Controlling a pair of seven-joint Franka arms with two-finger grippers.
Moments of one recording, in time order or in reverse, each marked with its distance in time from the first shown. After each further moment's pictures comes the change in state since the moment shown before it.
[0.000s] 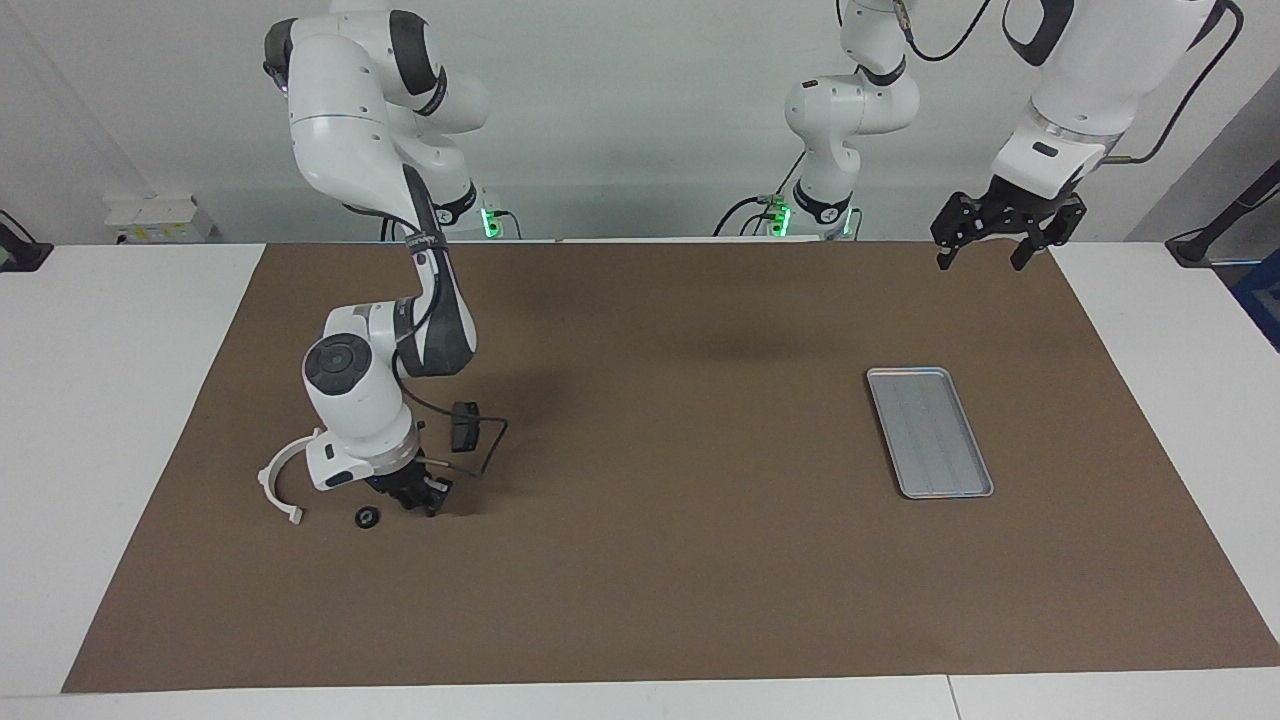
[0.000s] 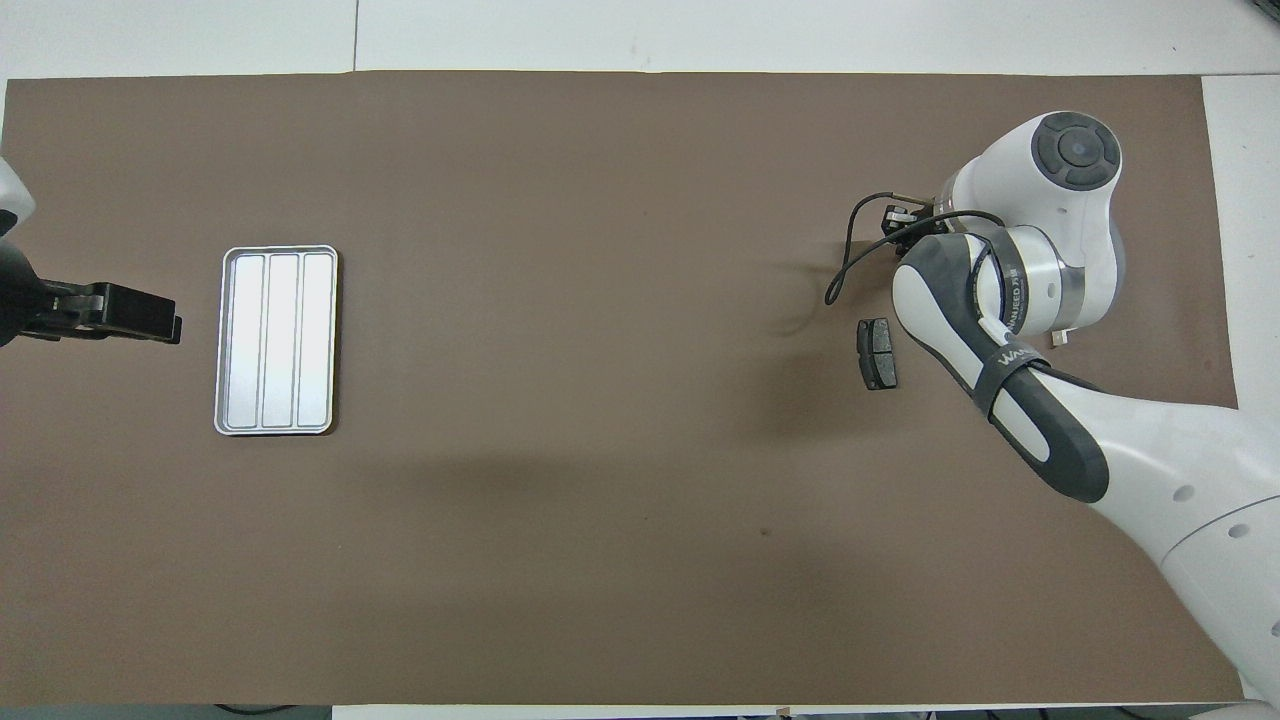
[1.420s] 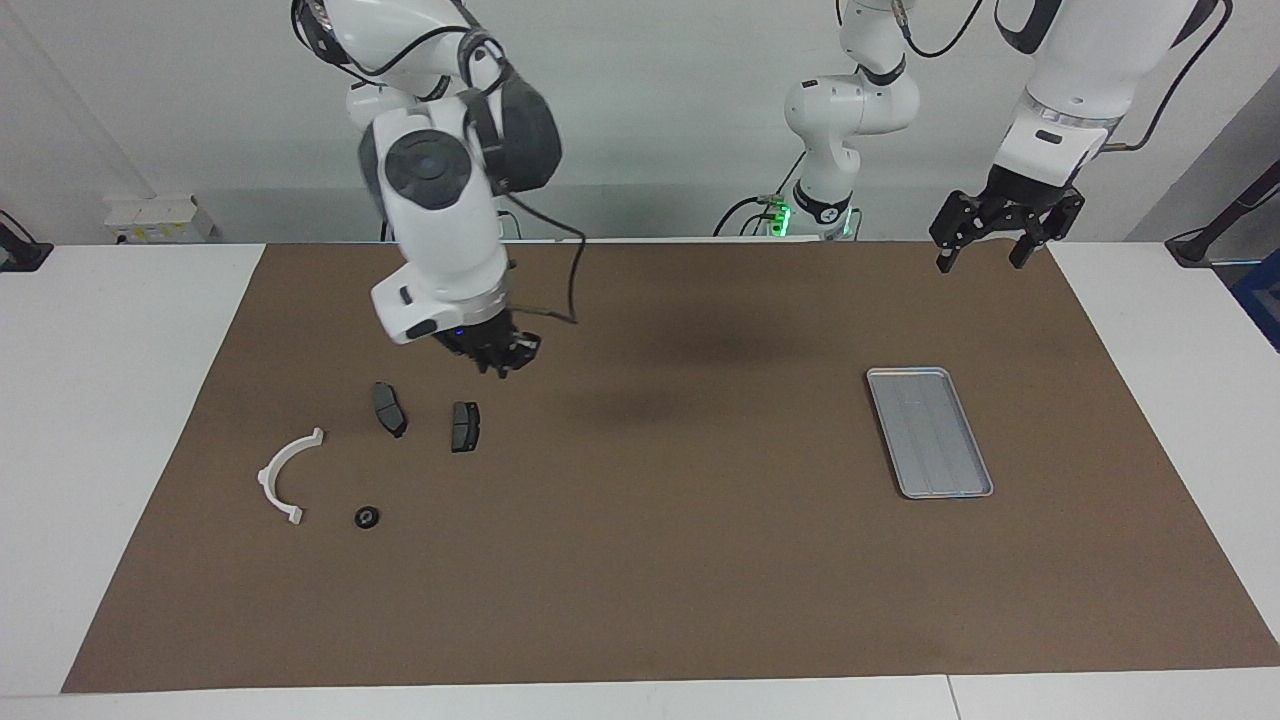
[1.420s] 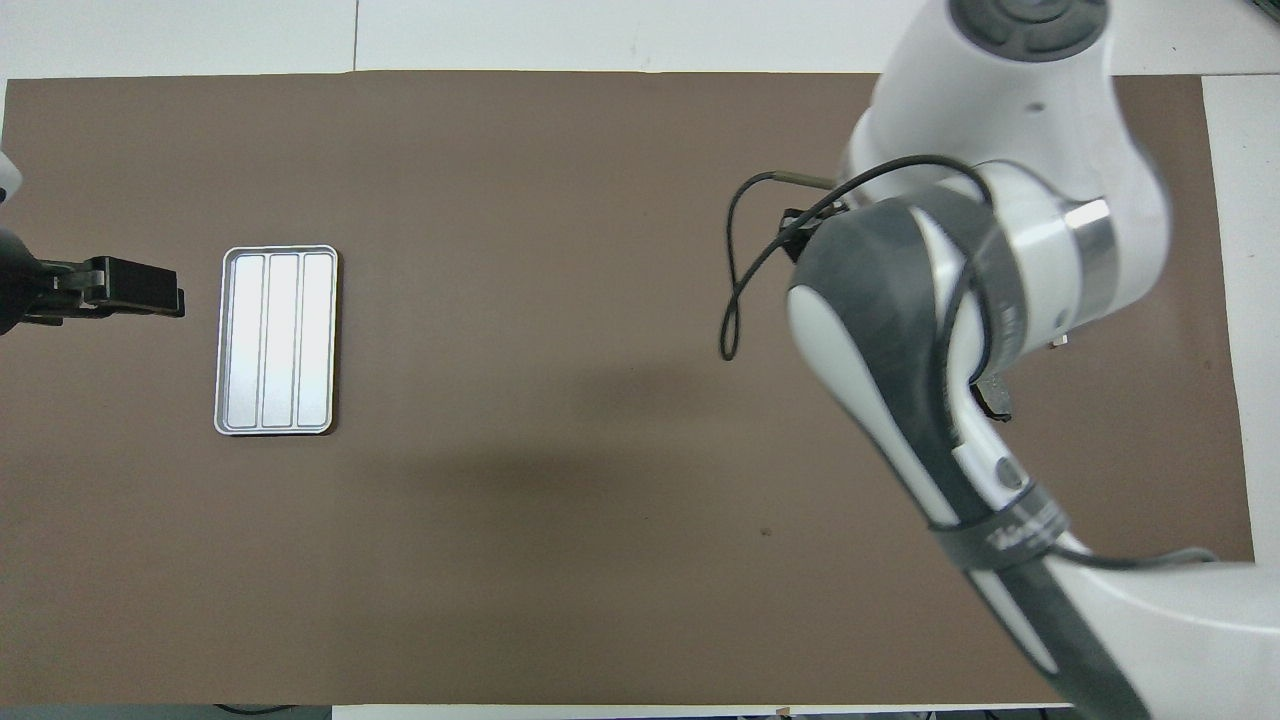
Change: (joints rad) left arm -0.012 -0.014 -0.003 0.000 0.000 0.063 -0.112; right arm 0.274 -0.182 0.091 0.366 0.039 -0.714 0.390
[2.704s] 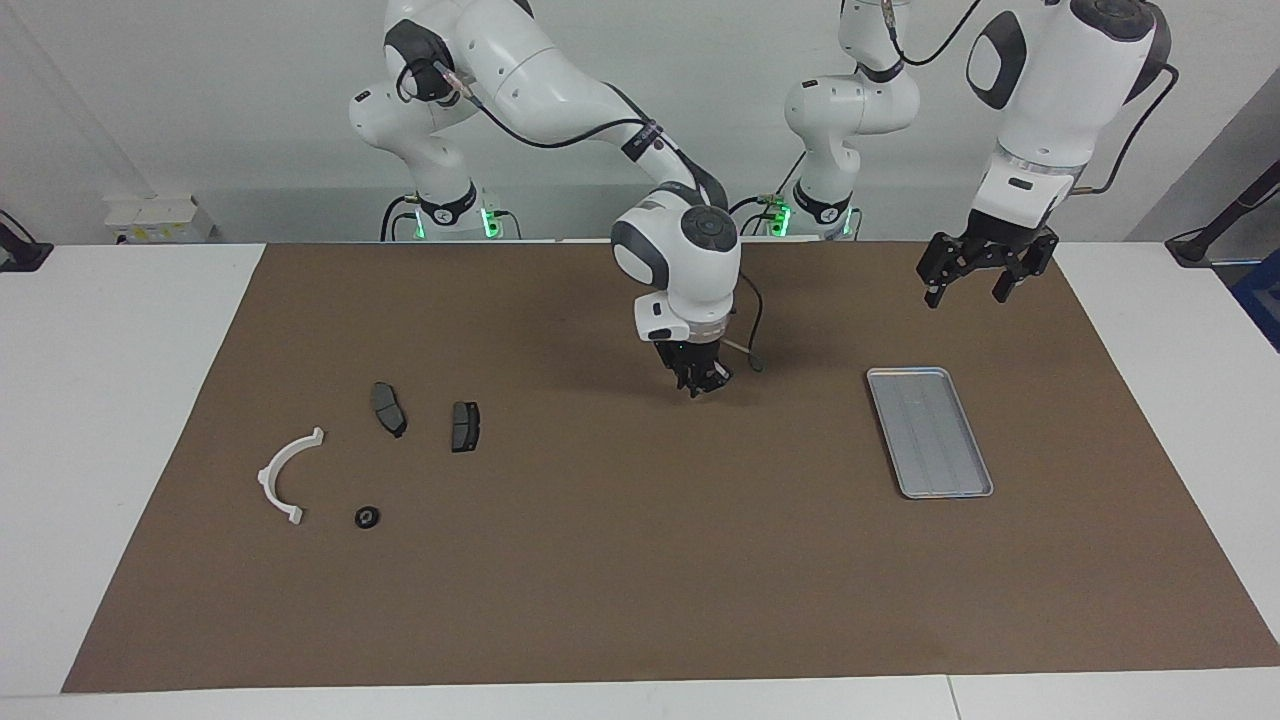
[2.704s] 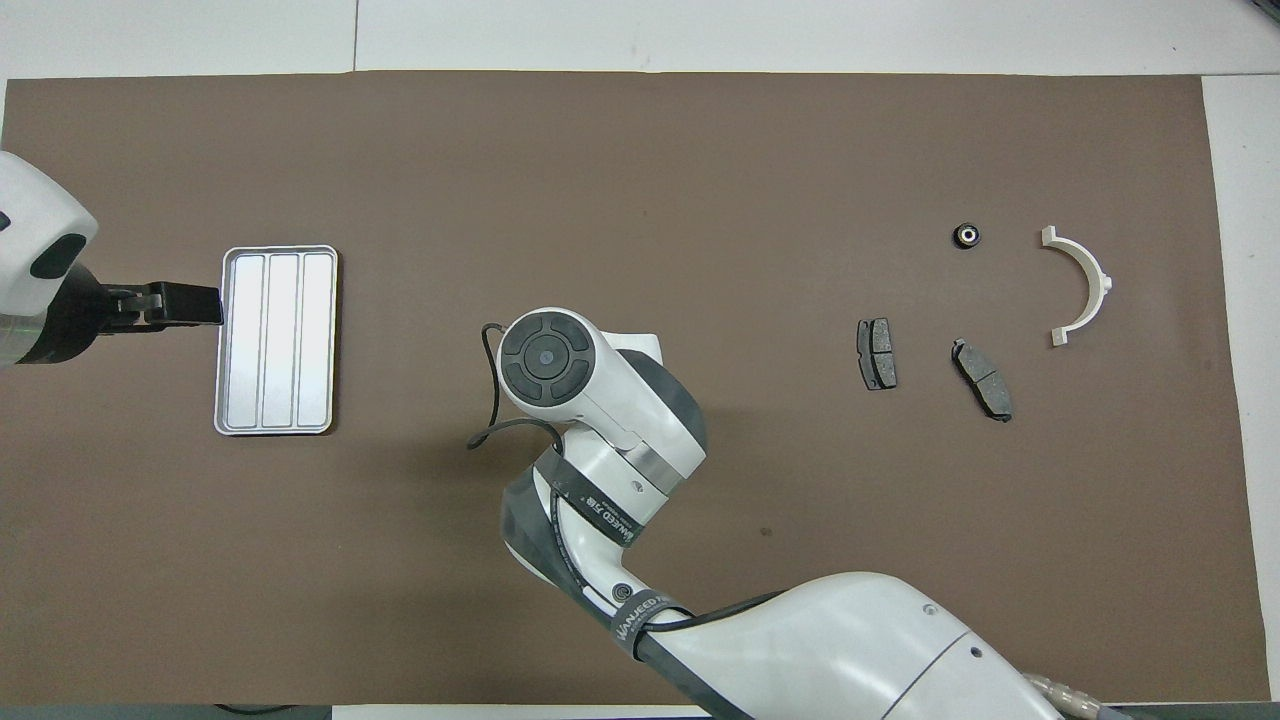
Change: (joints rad) left arm 0.004 -0.063 0.008 -0.257 0.000 0.253 -0.007; right arm 0.301 0.215 0.004 -0.257 -0.076 0.603 0.649
